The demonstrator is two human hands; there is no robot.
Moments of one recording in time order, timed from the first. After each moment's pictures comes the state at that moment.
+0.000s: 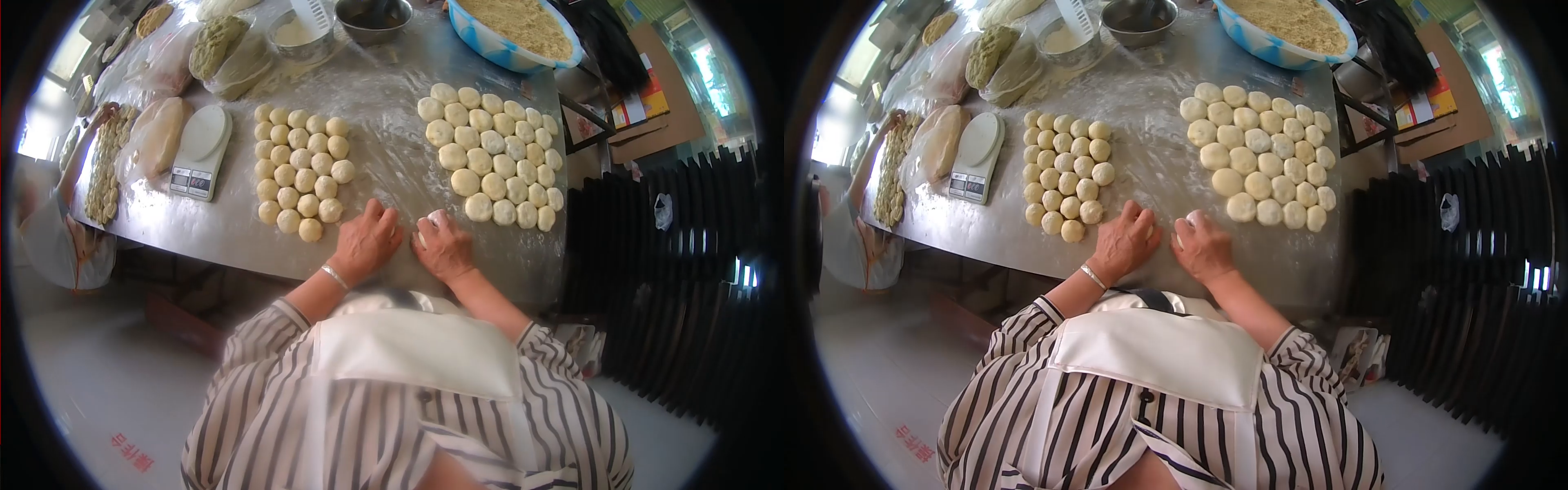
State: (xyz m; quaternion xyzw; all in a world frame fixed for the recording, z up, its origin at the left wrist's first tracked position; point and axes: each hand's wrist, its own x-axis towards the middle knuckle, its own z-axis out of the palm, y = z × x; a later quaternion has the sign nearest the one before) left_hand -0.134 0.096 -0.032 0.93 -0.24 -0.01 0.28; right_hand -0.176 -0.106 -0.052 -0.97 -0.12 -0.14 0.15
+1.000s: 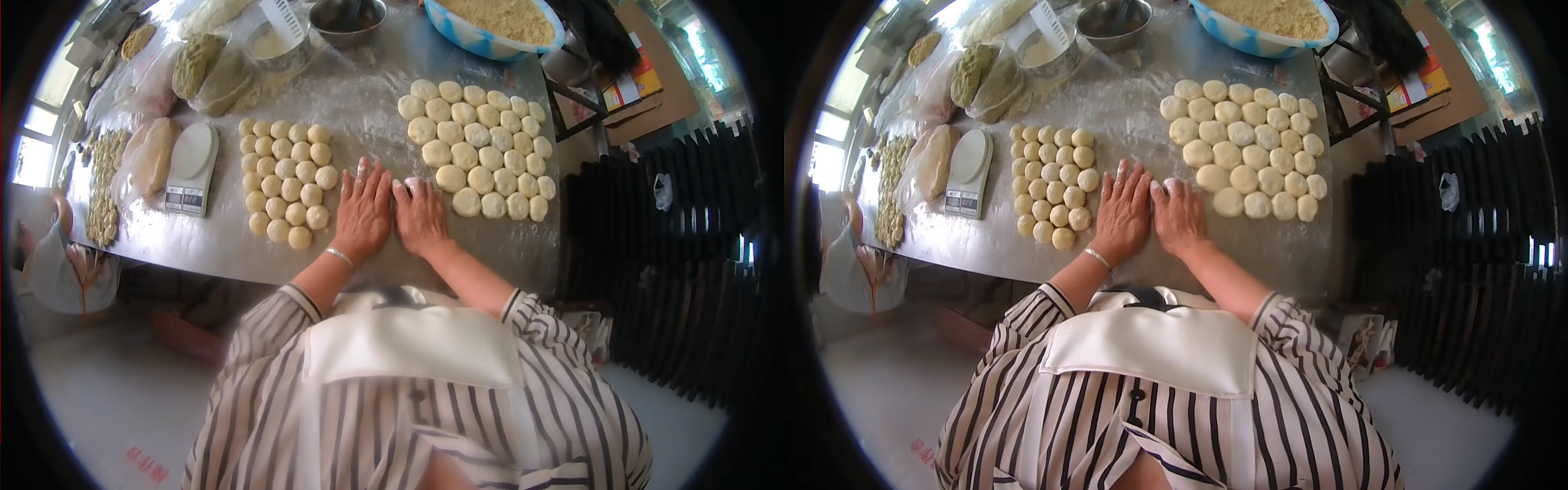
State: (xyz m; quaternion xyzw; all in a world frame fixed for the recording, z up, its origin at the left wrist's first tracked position) left_hand -0.090 0.070 -0.062 0.94 -0.27 0.08 0.19; right_hand -0.125 -0.089 -0.067 -0.98 -0.08 -0.12 0.15
